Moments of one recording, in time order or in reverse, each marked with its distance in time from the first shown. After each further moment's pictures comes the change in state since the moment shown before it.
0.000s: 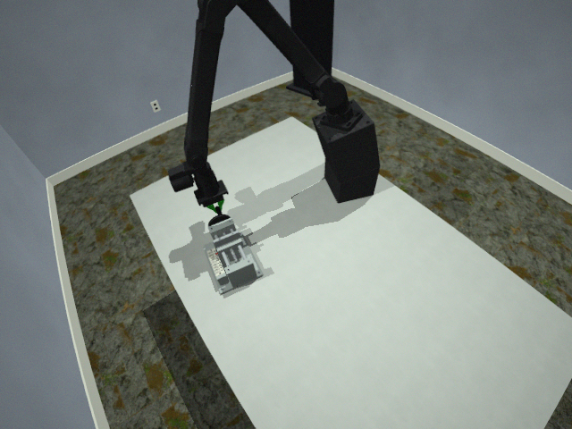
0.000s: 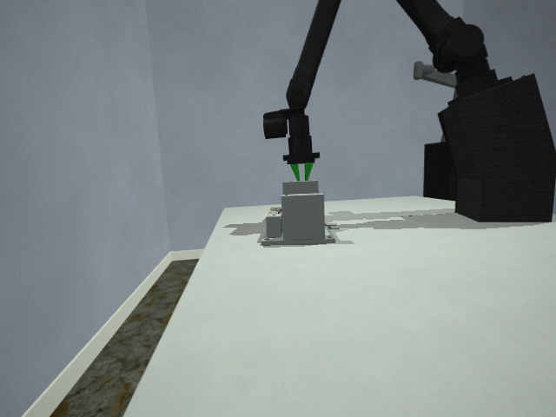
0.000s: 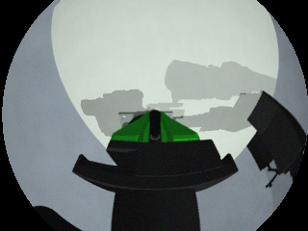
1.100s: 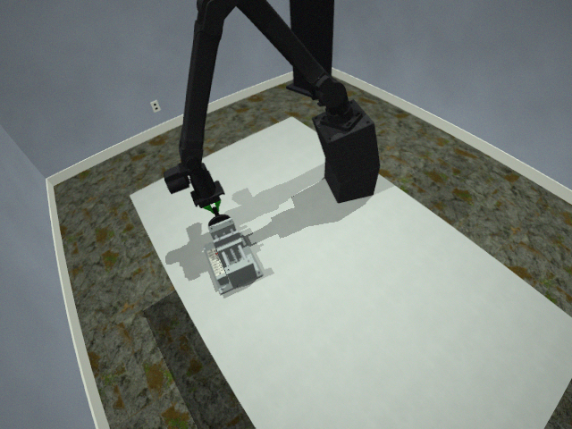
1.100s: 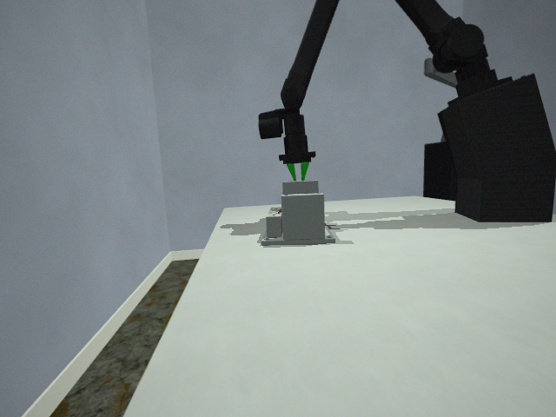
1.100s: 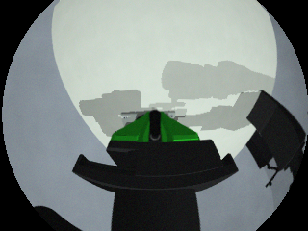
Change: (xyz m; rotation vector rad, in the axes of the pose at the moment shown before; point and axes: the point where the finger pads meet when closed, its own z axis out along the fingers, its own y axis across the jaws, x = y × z) arm 0.000 0.010 -0.002 0.020 0.000 -0.001
